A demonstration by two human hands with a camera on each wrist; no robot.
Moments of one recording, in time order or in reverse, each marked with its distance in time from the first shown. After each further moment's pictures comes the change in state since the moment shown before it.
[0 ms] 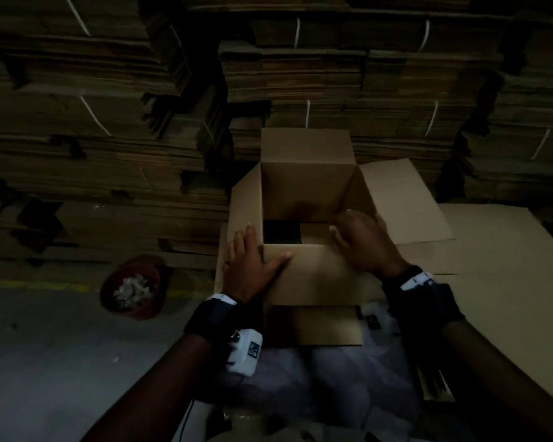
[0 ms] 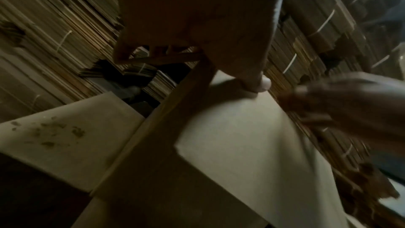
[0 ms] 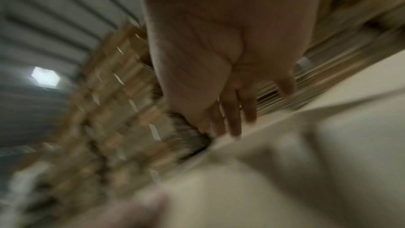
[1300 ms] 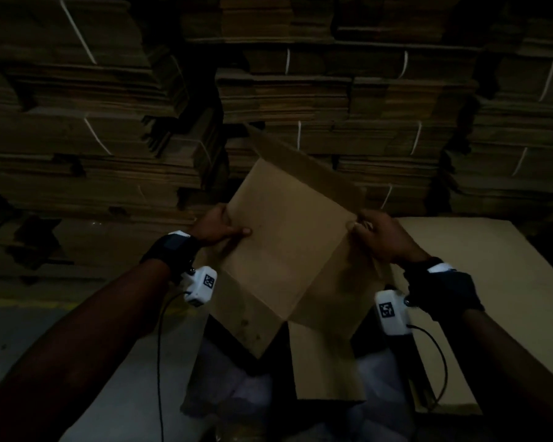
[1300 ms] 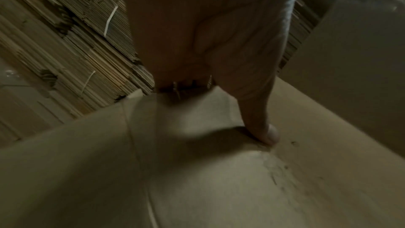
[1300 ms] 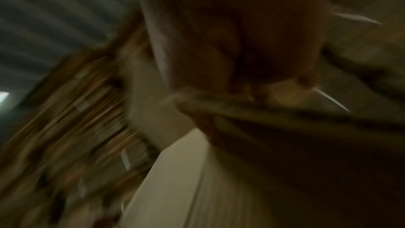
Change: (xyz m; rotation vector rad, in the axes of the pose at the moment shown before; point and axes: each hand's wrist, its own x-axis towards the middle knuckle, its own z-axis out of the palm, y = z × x) left_hand 0.092 0.005 -0.098 -0.188 -0.194 0.075; right_hand 0.001 0.044 -0.048 0.372 0.000 0.151
